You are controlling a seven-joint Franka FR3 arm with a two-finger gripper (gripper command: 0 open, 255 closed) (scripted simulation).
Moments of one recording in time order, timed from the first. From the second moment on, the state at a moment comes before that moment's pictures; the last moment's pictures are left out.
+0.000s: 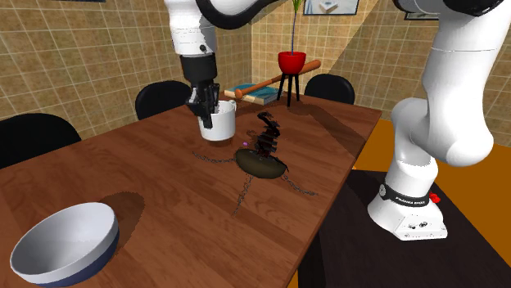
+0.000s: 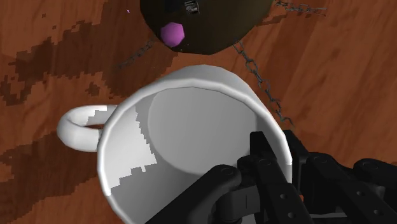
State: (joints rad) arm 0.16 0.09 -0.02 -1.75 -0.04 1.81 0.27
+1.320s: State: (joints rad) arm 0.42 0.42 0.14 -1.28 -0.08 1.64 0.68
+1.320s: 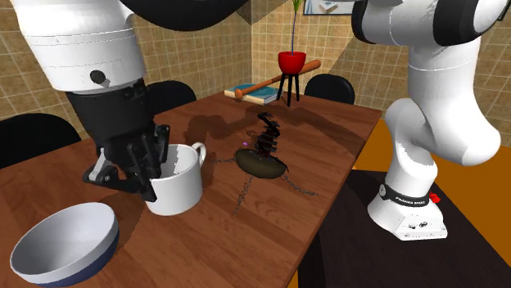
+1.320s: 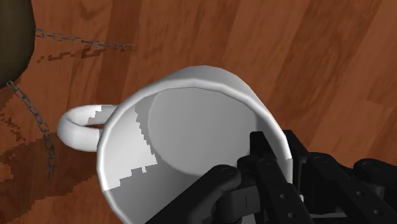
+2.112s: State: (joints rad) arm 0.48 0.53 0.15 -1.21 -0.10 1.69 0.76
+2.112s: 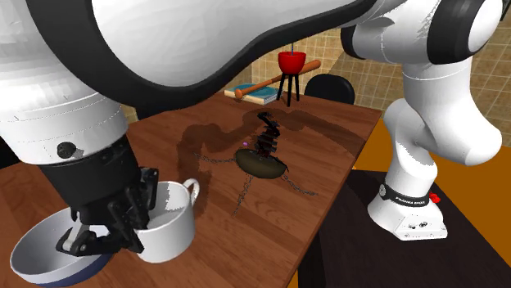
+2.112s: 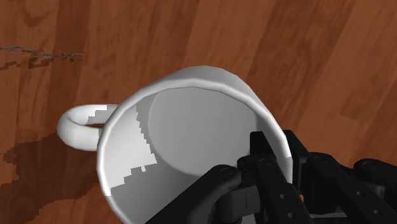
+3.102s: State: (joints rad) arm 0.48 0.54 0.15 -1.39 -0.10 1.88 0.77
